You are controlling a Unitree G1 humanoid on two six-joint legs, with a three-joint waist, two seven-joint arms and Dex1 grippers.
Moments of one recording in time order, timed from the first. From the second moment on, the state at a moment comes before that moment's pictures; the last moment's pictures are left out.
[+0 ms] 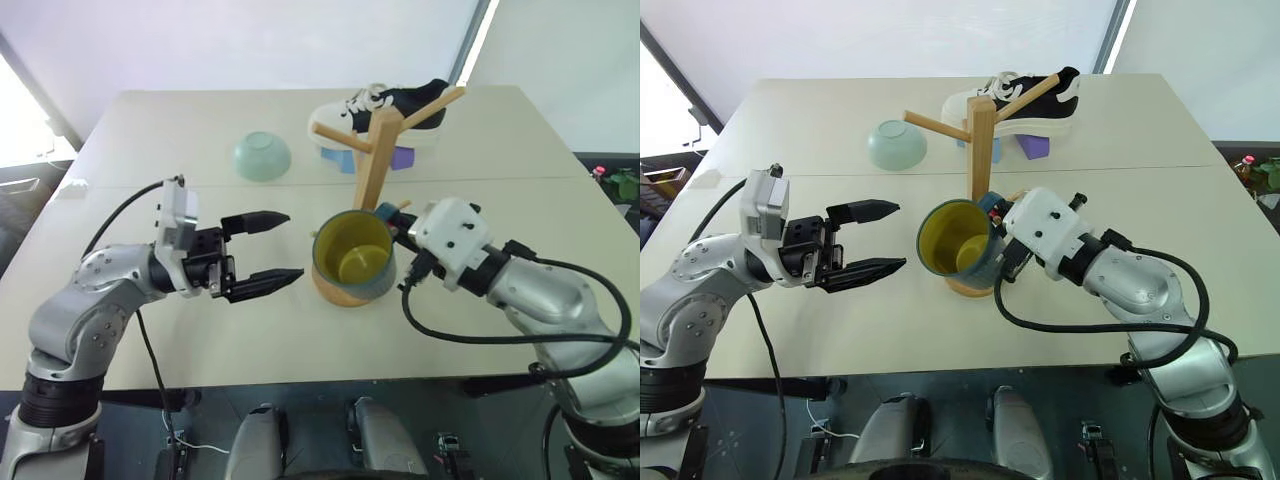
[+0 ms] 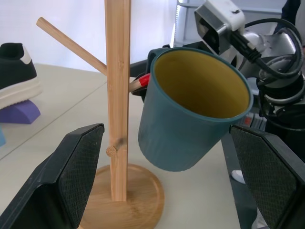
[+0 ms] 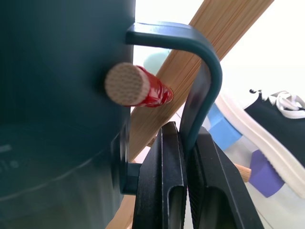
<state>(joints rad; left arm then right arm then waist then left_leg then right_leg) -0.30 0.68 0.13 -0.43 -0.84 0.54 -1.01 -0.30 -0.67 0.07 -0.81 0.17 0.76 0.50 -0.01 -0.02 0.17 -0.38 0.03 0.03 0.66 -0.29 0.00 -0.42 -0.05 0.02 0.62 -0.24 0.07</state>
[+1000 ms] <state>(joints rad) -0.14 0.51 0.20 -0.04 -0.52 0.32 -0.70 0.08 -0.47 -0.41 -0.58 0.37 0.48 0.59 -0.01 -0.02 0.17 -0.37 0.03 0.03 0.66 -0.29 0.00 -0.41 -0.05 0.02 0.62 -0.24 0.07</state>
